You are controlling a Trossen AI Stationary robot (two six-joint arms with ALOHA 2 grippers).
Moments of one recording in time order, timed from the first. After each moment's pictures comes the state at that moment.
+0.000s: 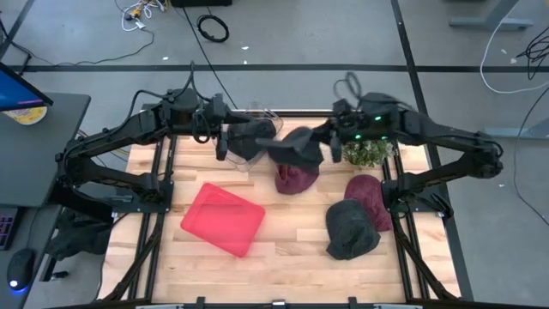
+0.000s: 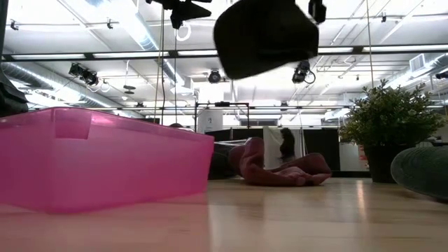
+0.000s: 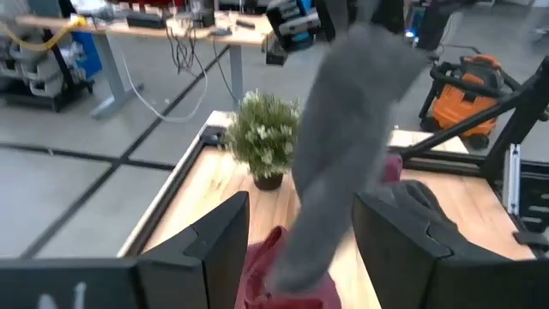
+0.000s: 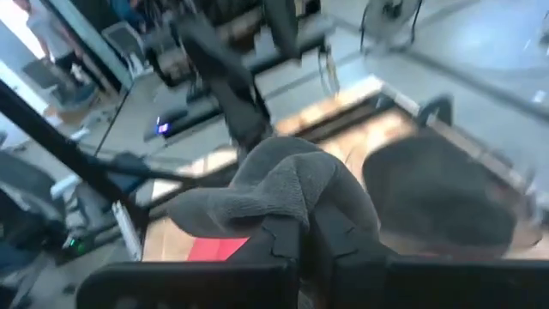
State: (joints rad) left arm 0.31 1.15 1.27 -0.37 0.13 0.03; right arm -0.18 1.17 1.35 -0.47 -0.10 0.36
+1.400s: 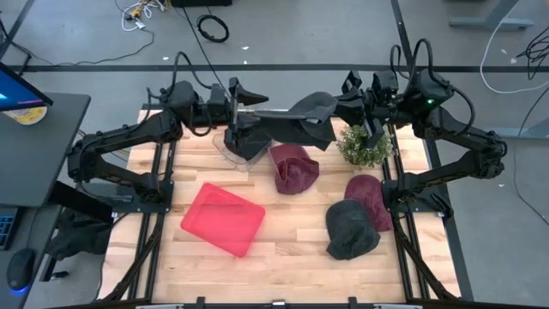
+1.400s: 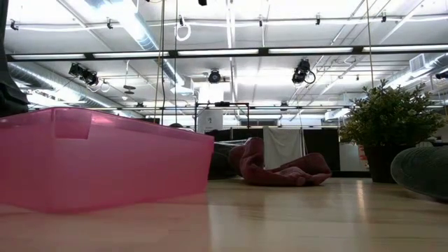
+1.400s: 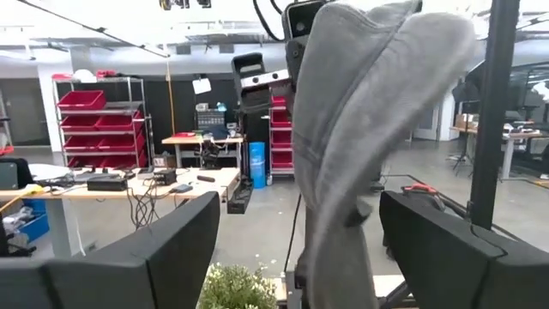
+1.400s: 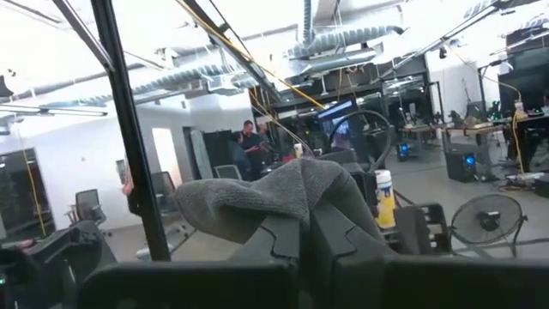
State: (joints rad) left arm 0.30 1.28 1.27 0.25 0.29 -0.04; right arm -0.18 1.16 1.50 -0.04 -0.26 0.26
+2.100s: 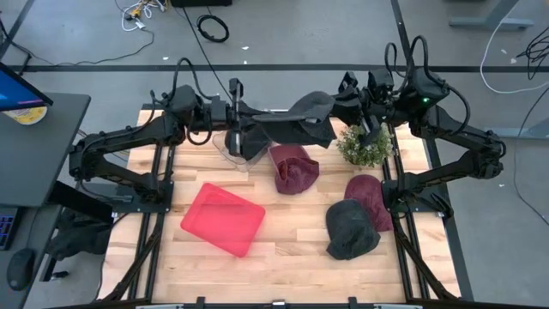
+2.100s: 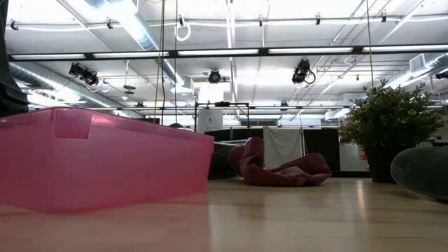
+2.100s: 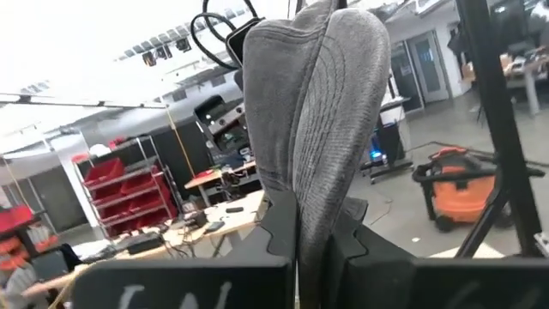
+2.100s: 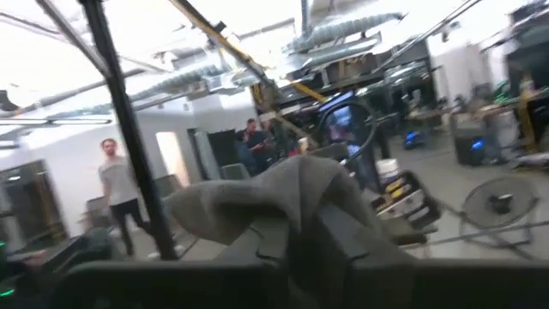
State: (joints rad) left arm 0.26 1.29 1.27 0.30 0.29 0.29; right arm -0.20 1.18 1.50 -0.04 -0.29 0.33
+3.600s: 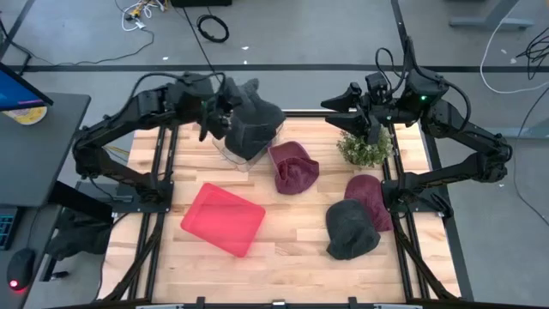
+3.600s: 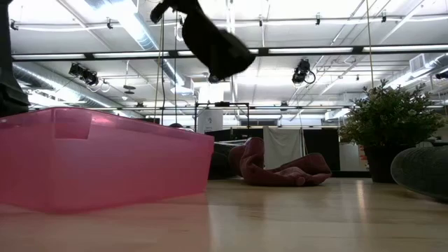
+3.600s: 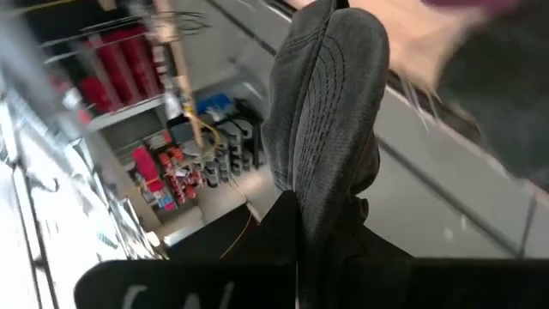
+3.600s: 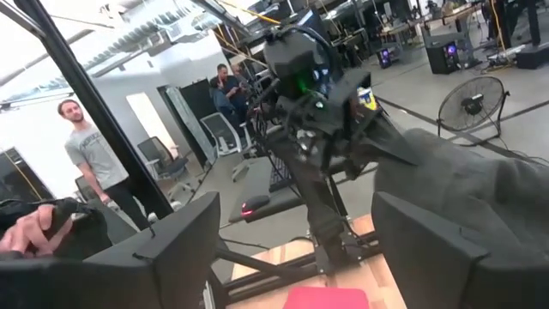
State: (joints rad) left arm 0.28 1.37 1.73 -0.88 -0.36 1.72; right arm -0.26 1.12 1.50 -0.33 -0.30 0.43
